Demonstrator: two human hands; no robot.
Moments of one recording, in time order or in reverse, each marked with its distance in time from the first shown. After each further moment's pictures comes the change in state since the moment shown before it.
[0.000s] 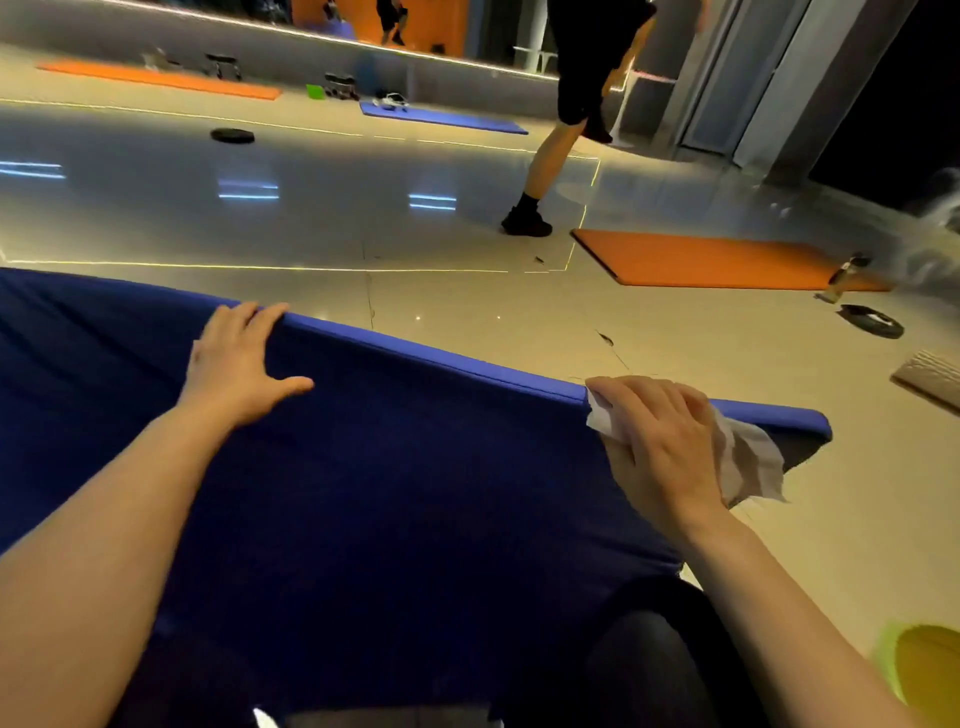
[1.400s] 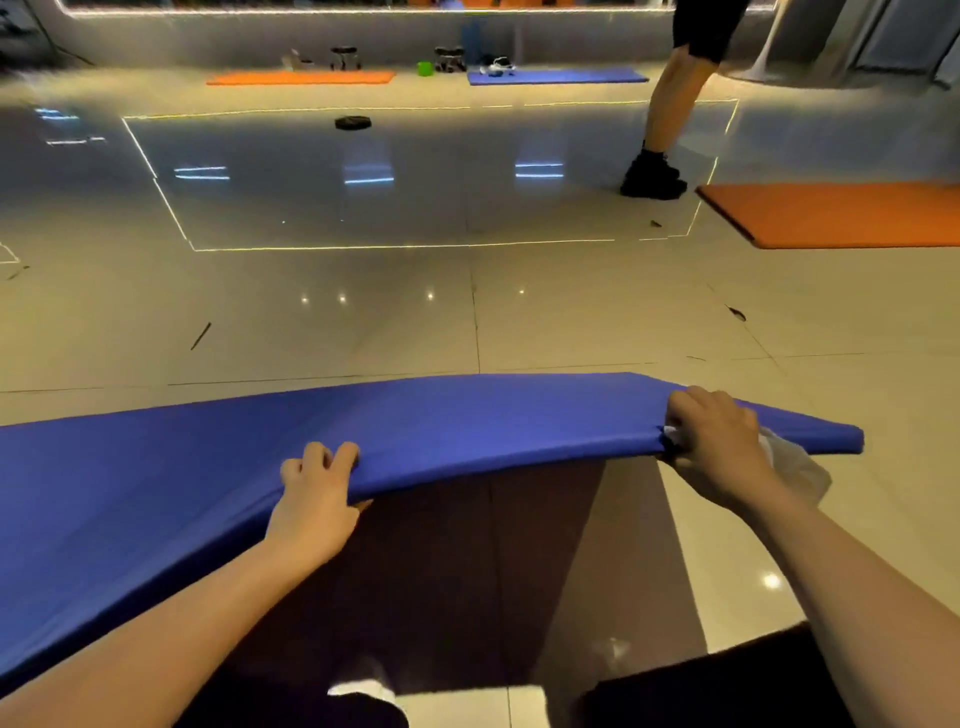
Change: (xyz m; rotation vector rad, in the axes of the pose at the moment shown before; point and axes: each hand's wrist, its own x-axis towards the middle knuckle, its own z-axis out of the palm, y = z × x) left_hand -0.132 -0.014 0.046 0.129 -0.261 -0.229; right_hand -0.007 0.035 0.108 0.065 -0.640 0.211
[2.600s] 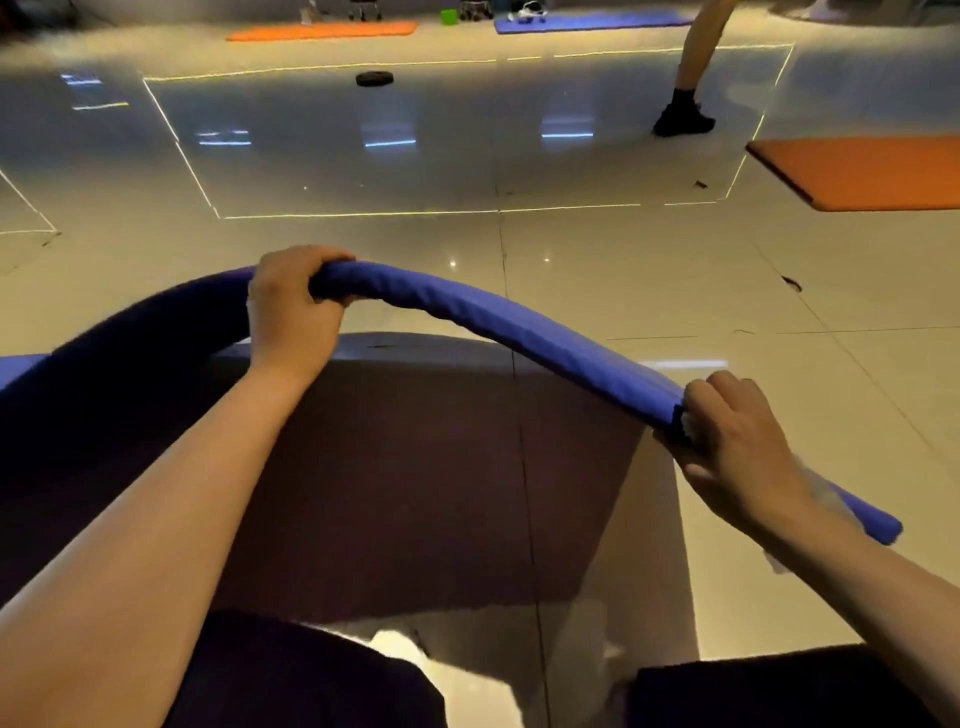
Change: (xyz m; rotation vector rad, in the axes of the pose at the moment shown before) left_hand 0.097 -0.010 -0.096 -0.368 0.649 0.236; right_hand -0.008 -0.052 0.022 0.229 0.344 -0.306
